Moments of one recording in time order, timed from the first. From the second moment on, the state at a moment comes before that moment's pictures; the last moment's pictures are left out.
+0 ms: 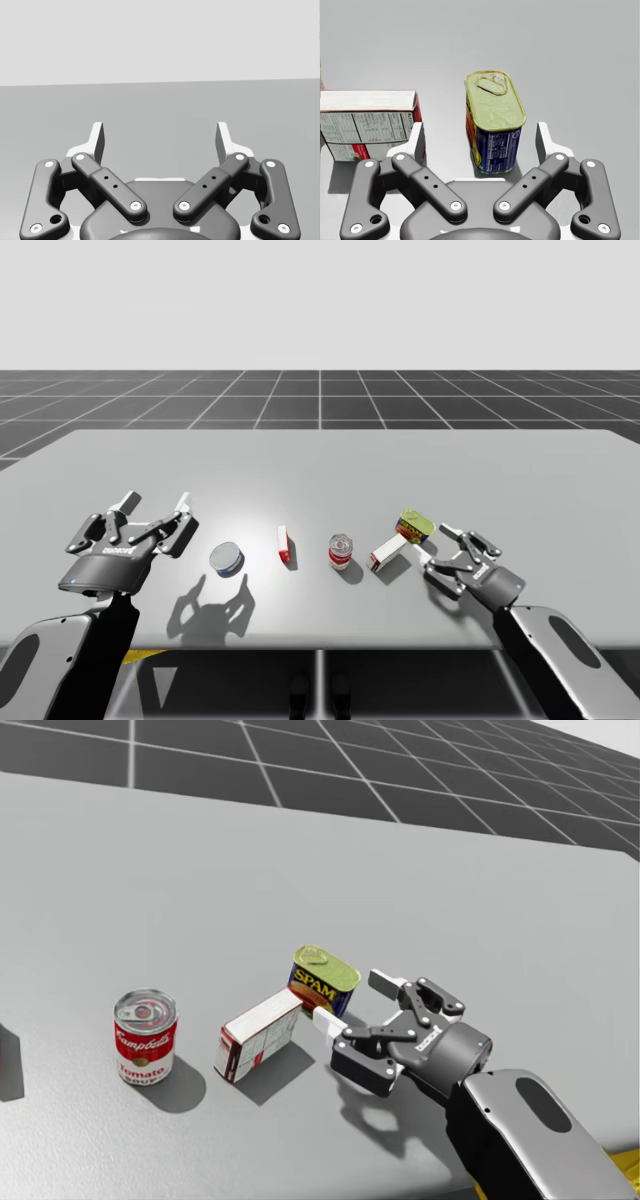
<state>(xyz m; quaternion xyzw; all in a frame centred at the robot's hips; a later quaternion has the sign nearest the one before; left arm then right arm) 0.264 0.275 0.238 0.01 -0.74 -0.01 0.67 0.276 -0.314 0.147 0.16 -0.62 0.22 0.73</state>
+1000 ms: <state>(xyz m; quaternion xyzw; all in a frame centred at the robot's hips) 0.264 0.274 0.237 0.01 -0.74 -0.01 0.67 0.314 -0.309 0.134 0.21 -0.58 0.23 0.75</state>
